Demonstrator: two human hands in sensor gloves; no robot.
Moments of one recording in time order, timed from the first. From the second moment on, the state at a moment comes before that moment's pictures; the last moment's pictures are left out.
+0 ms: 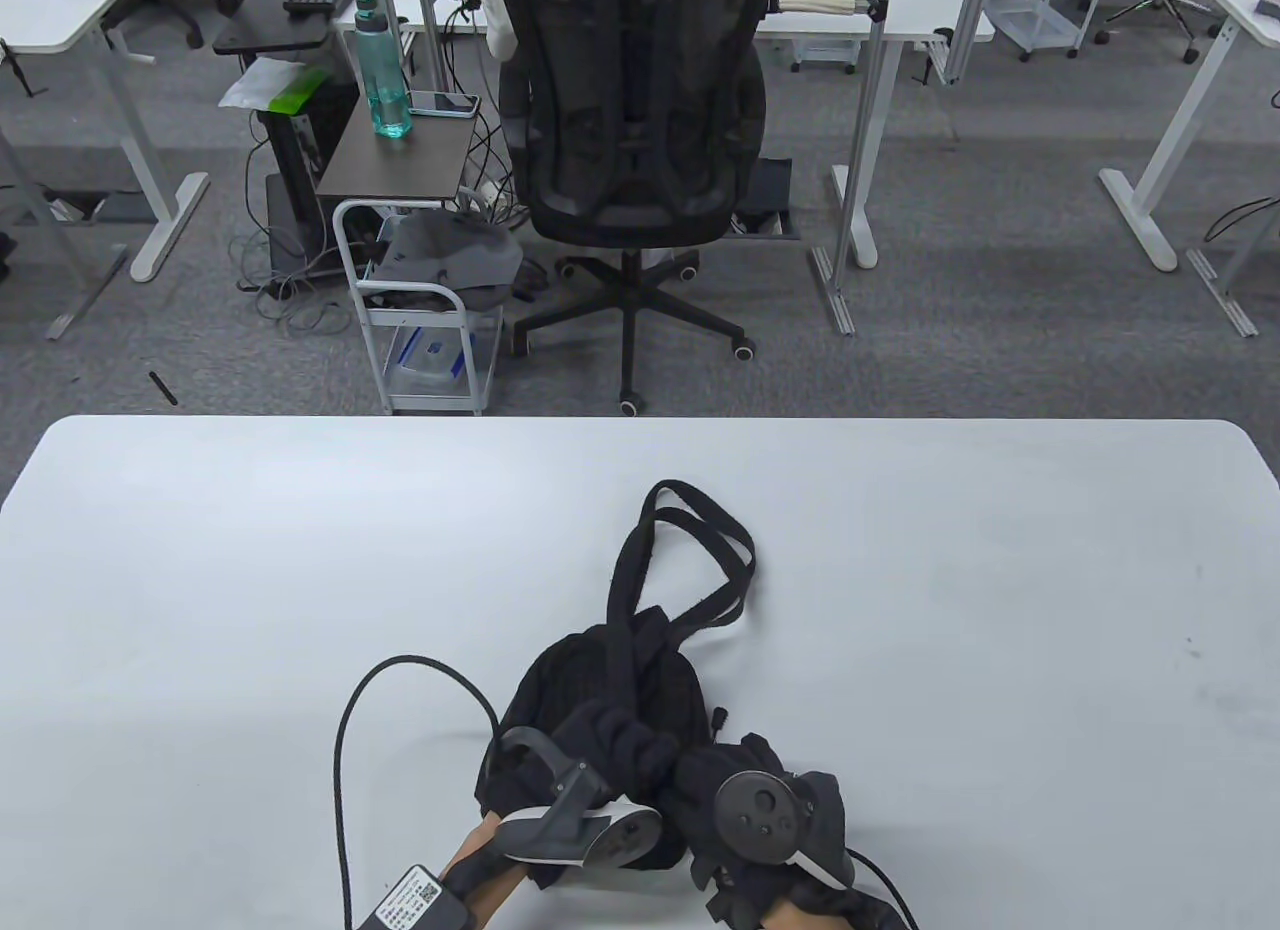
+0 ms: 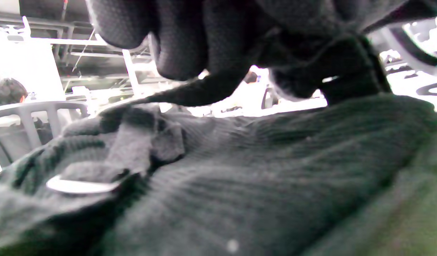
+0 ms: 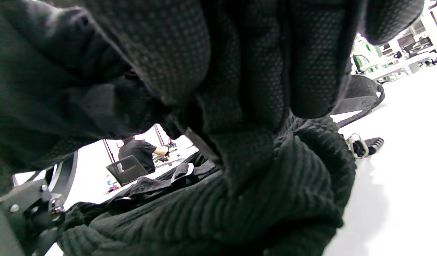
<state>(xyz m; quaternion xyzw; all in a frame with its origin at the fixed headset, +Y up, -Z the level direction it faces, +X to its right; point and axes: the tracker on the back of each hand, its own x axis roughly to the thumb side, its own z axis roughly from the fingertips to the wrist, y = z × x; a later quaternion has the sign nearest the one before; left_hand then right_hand) -0.076 -0.758 -0.295 0.12 -0.38 -0.08 0.91 0.078 -0.755 -0.280 0.21 -0.10 0.94 0.25</state>
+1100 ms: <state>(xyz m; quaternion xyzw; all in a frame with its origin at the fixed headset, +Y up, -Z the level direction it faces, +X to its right) -0.059 -0.761 -0.290 0.24 -0.36 -0.14 0.89 0.097 -0.747 -0.281 0.16 -0.12 0.92 0.35</state>
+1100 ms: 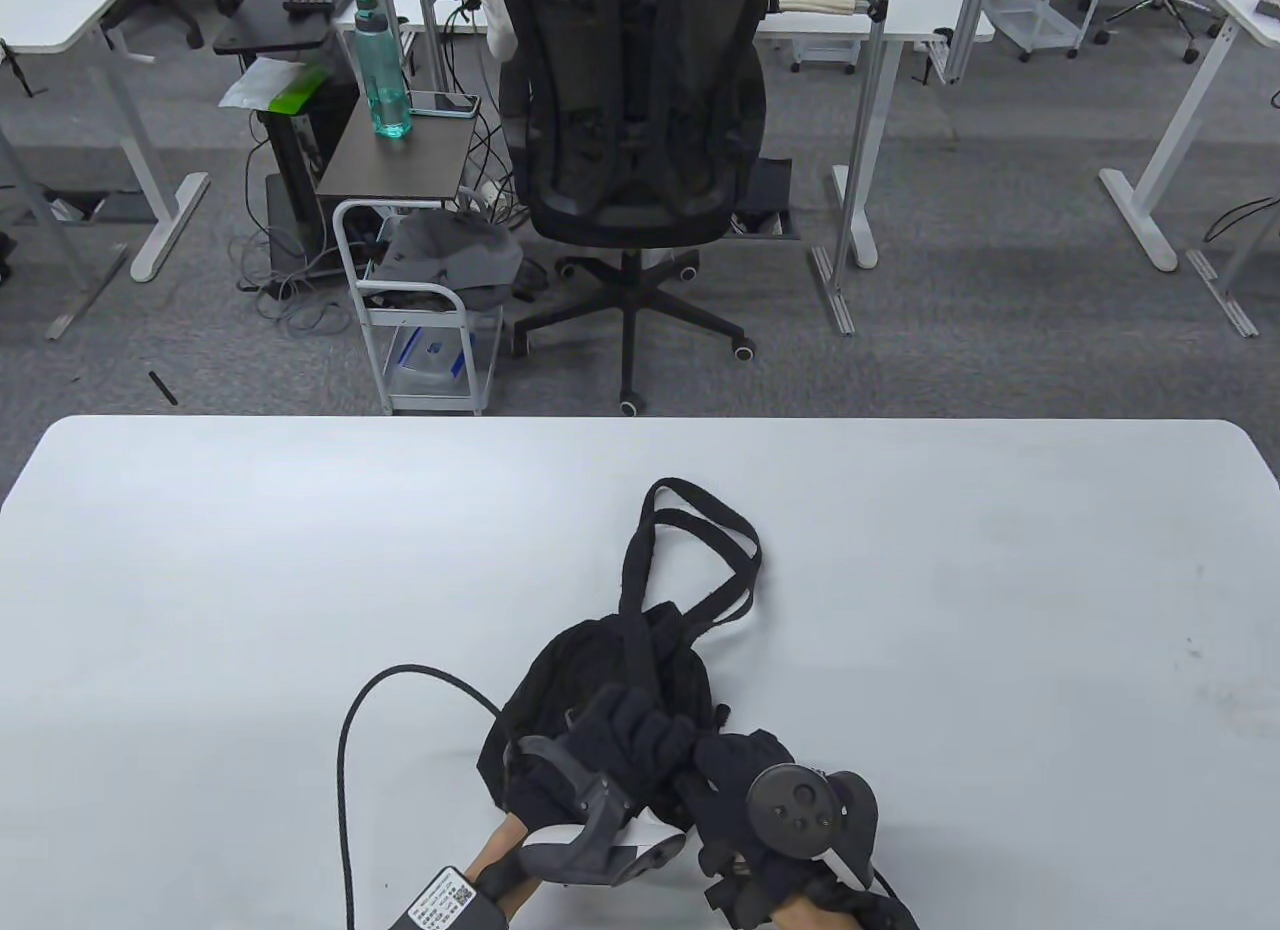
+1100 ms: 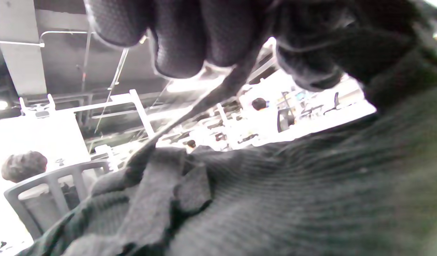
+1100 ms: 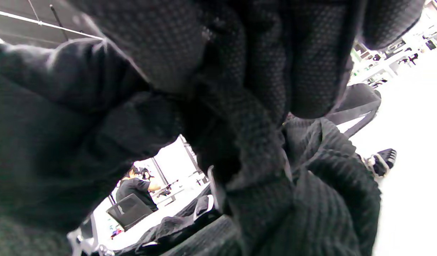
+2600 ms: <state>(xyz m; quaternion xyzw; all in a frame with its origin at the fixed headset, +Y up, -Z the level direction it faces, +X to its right) -0.075 -0.759 -0.290 0.29 -0.35 -0.17 0.87 0.113 -0.750 -0.286 0.17 -0.06 0.88 0.44</state>
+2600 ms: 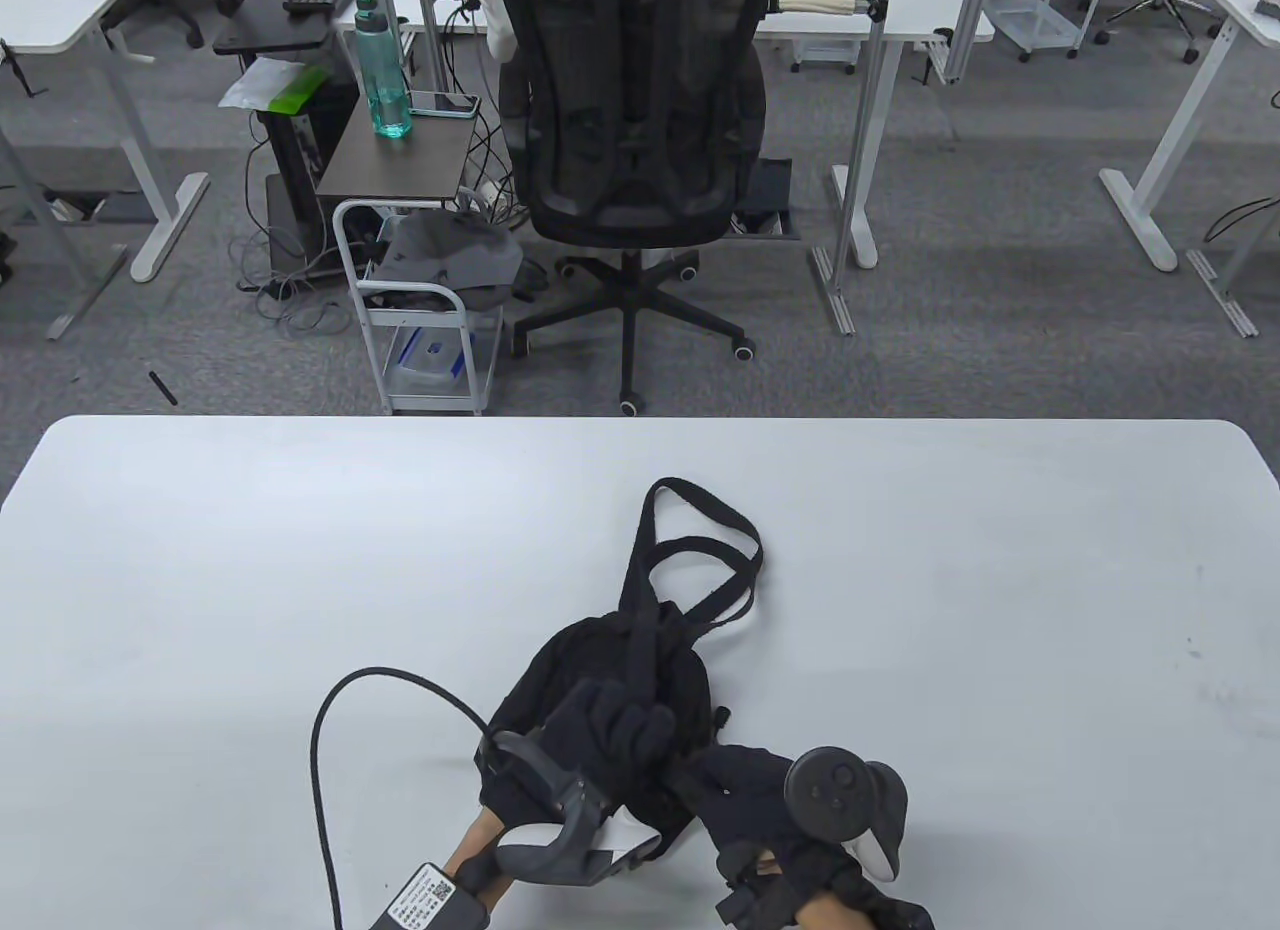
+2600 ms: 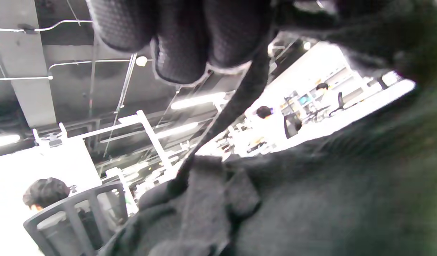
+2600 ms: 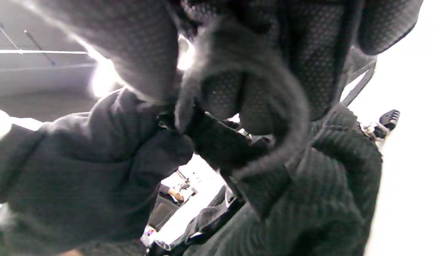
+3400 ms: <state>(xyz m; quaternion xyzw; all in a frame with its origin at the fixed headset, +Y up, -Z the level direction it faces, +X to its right) -0.071 -0.752 -0.284 0.32 -0.36 -0.16 0.87 0.118 -0.749 -0.287 0.17 -0.03 0.88 0.44</state>
